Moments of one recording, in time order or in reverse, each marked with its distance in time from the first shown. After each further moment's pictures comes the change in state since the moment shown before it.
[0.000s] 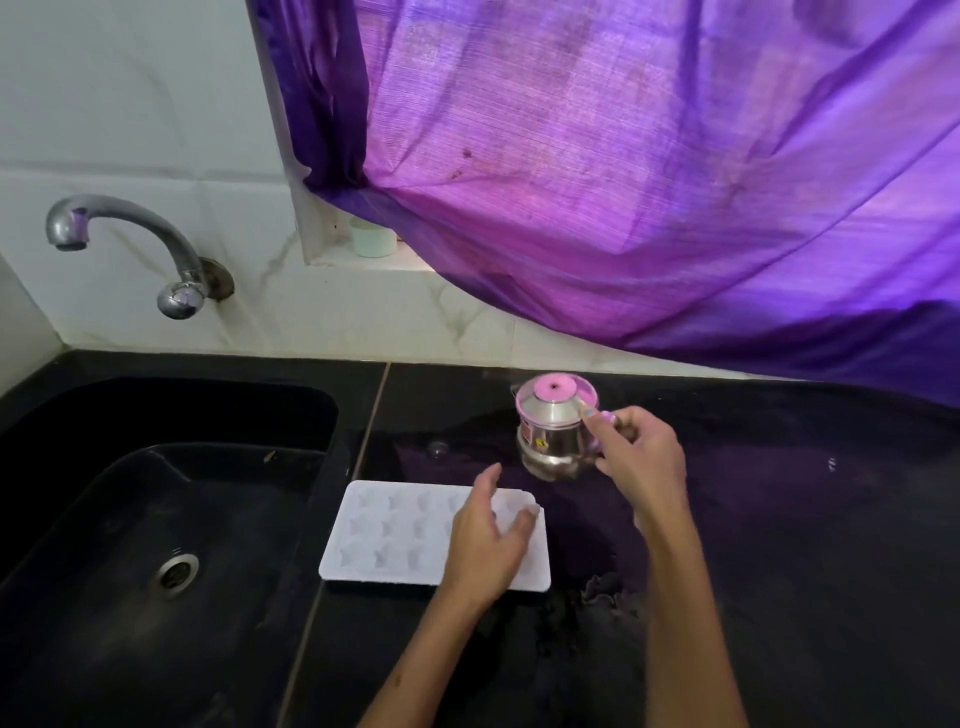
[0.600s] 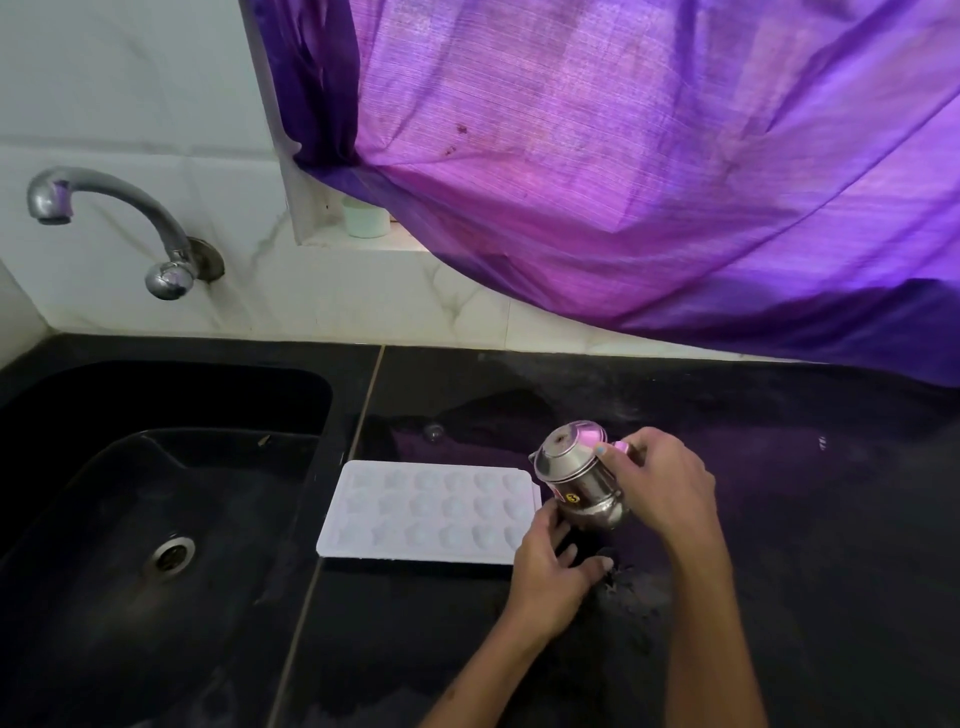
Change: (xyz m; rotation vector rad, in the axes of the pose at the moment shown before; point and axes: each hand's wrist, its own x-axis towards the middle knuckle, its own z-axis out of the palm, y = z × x) left_hand -0.034 -0.016 0.063 -0.378 -0.223 -0.154; right_hand -0.034 0.001 -0.029 -0.567 -0.086 0.014
